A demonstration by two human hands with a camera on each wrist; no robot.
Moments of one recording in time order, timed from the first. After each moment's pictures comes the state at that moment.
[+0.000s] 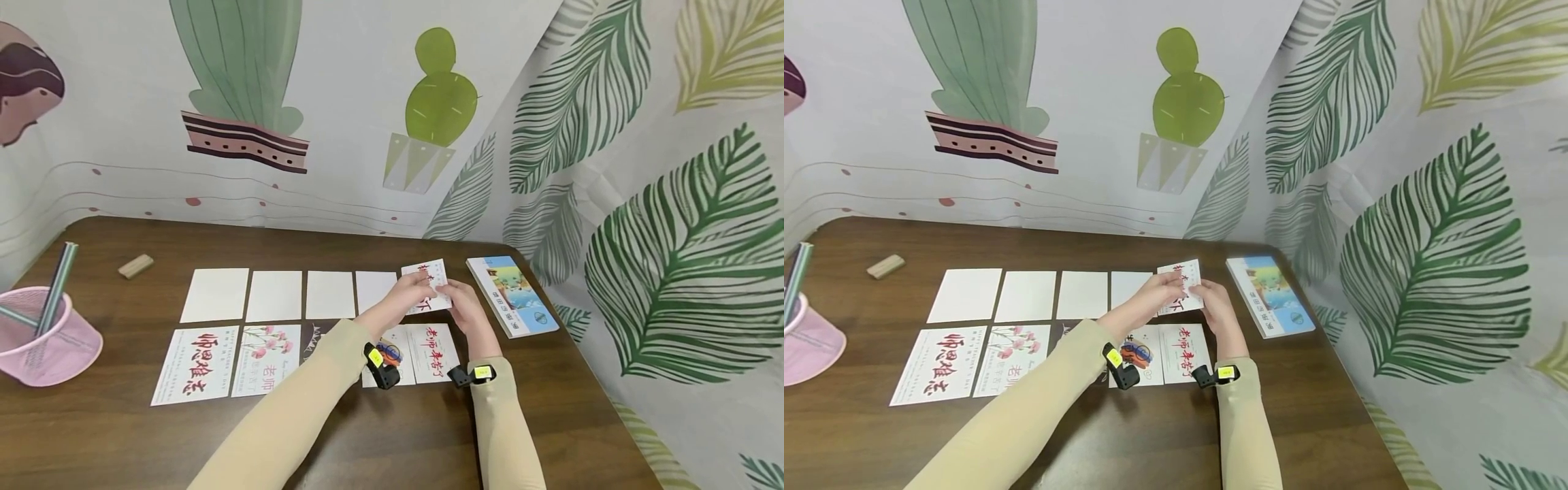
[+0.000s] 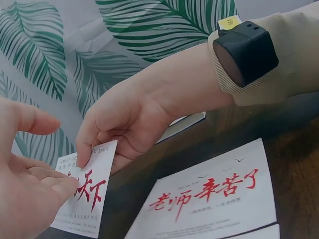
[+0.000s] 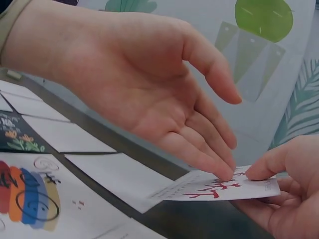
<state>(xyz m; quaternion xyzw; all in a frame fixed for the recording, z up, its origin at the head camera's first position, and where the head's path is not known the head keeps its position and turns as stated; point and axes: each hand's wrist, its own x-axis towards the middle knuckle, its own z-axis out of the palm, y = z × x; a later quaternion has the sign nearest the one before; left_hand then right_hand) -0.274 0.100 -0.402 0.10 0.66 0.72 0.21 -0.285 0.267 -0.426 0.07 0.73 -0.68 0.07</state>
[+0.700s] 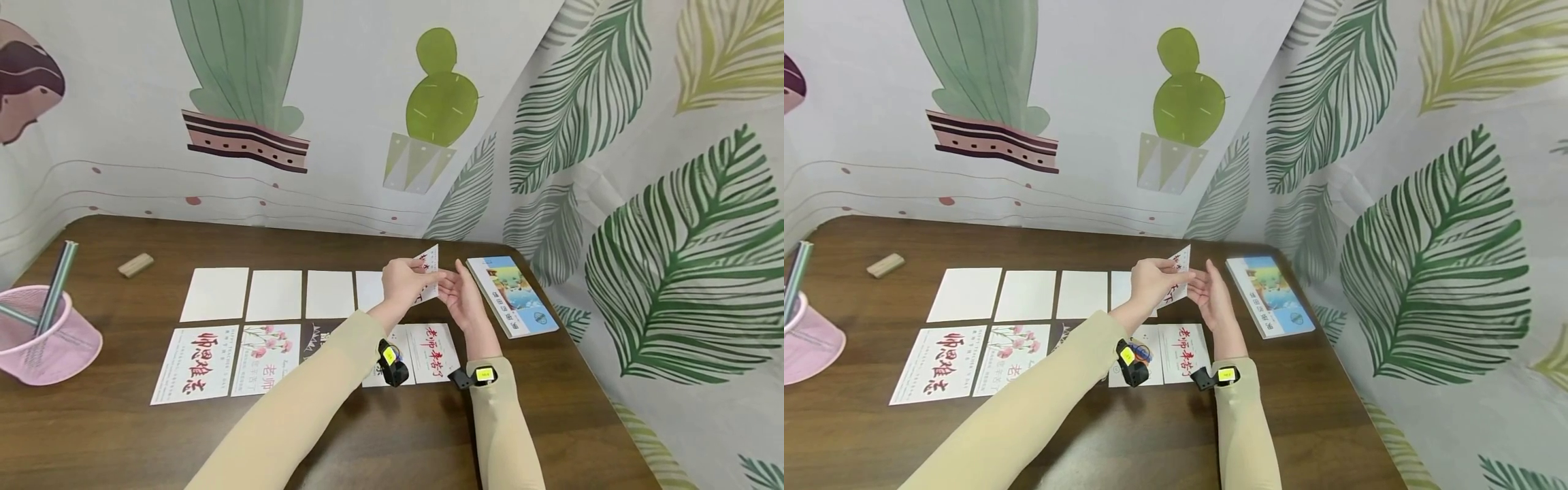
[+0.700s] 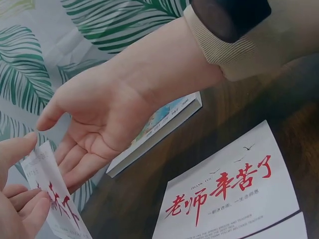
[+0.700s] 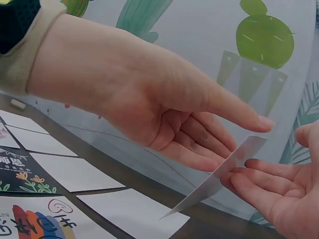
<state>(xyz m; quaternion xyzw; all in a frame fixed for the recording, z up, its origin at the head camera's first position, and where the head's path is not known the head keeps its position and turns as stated) -0.276 0.111 -0.385 -0.02 0.77 0.63 -0.04 -0.278 0.251 -0.401 0.06 0.59 -0.80 0.08</state>
